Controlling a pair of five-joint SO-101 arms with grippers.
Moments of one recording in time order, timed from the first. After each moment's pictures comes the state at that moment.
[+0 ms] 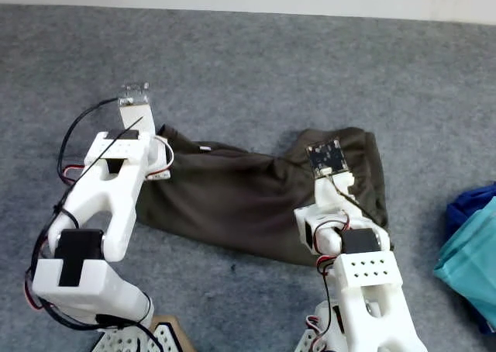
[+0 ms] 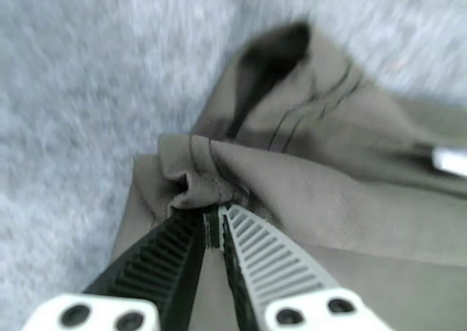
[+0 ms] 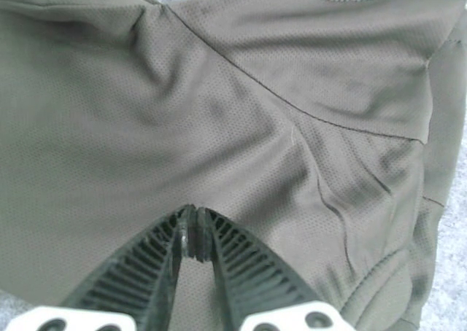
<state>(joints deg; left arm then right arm) -6.7 4.5 30.6 46.2 9.9 -10.4 -53.9 72.4 45.2 10.6</state>
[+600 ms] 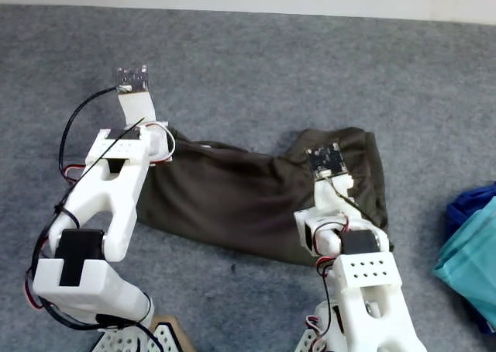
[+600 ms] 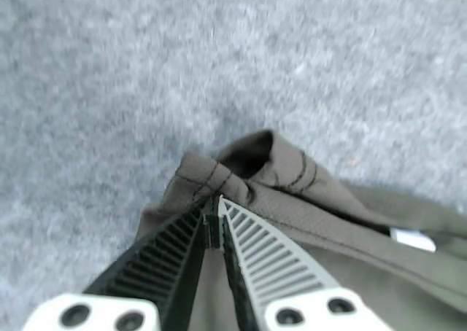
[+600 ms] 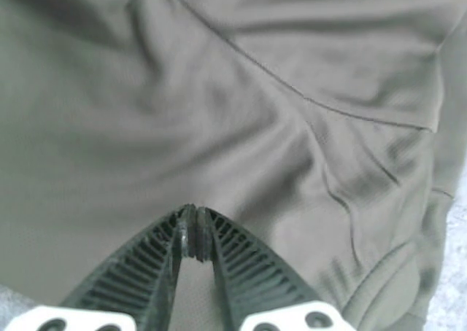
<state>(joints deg) -6.3 4.5 30.6 33.0 9.9 -10.4 -53.9 73.6 45.1 10.7</state>
